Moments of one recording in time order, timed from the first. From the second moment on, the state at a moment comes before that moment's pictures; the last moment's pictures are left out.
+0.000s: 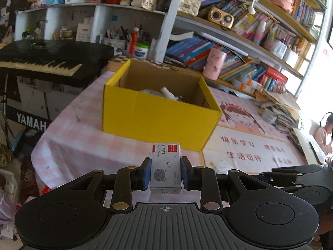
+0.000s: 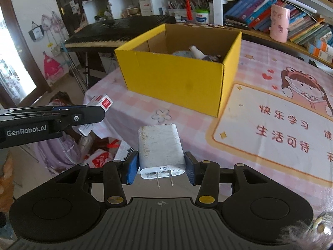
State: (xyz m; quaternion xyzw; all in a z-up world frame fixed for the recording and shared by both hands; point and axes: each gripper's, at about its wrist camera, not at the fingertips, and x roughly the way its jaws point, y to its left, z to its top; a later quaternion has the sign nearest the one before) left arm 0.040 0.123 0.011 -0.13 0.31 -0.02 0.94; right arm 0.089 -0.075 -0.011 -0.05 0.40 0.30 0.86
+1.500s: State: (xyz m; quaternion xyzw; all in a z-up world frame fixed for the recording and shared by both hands) left arm 0.259 0.134 -0.001 -0.06 0.35 0.02 0.93; right arm 0.331 -0.014 -0.010 -0.16 0.33 0.37 0.85
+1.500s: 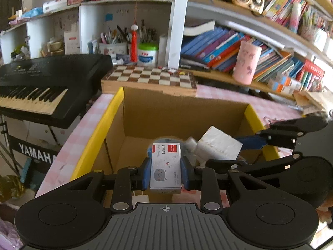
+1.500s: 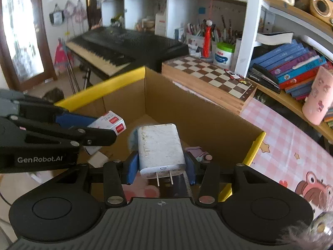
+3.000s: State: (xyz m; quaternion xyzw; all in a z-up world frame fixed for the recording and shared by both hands) left arm 0.231 0.115 0.031 -0.07 0.28 0.00 0.96; right arm 0.305 -0.038 0.015 -0.18 0.27 0.33 0.89
